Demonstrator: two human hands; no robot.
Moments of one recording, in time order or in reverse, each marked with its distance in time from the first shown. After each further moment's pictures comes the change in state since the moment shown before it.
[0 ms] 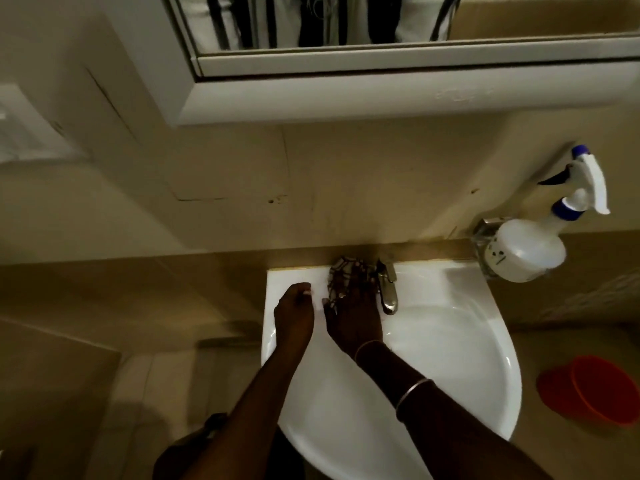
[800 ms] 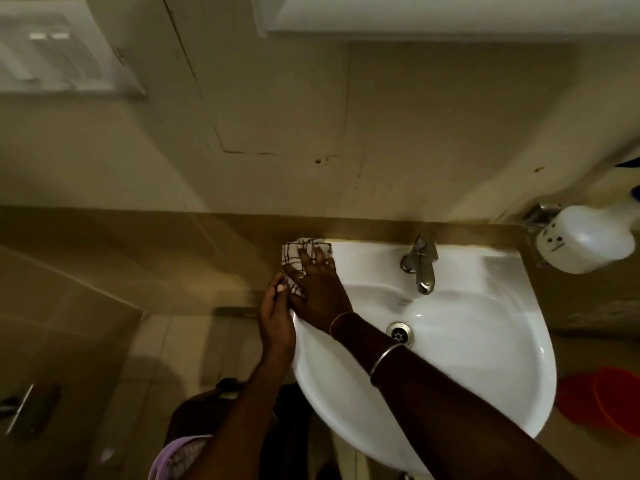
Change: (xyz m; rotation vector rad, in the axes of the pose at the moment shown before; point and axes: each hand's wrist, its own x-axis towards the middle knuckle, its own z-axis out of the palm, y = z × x) left_hand -0.023 -0.076 -0.055 -0.681 0.199 -0.090; right_hand 0.010 -0.093 0.034 0.108 -0.163 -0.401
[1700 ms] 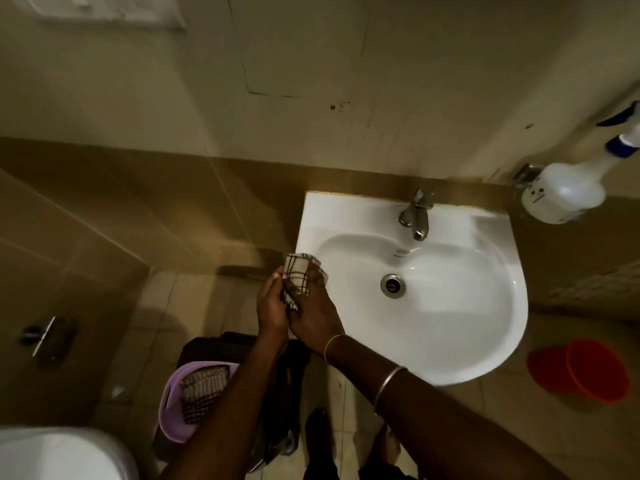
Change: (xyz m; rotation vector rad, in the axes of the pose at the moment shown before) left_hand -0.078 -0.011 -0.058 -0.120 0.026 -0.222; right_hand -0.145 -0.073 0.022 0.403 -0.182 0.171
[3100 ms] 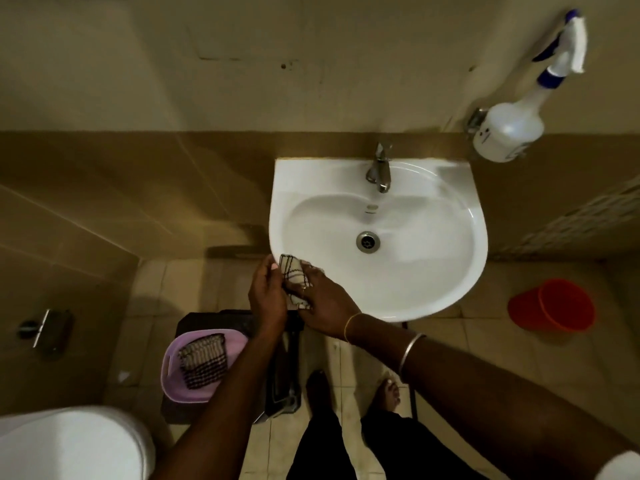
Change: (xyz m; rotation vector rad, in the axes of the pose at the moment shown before) left_hand -0.071 -0.030 -0.010 0.477 0.033 0.186; right_hand -0.093 0.028 -0.045 -0.074 -0.065 -0.201
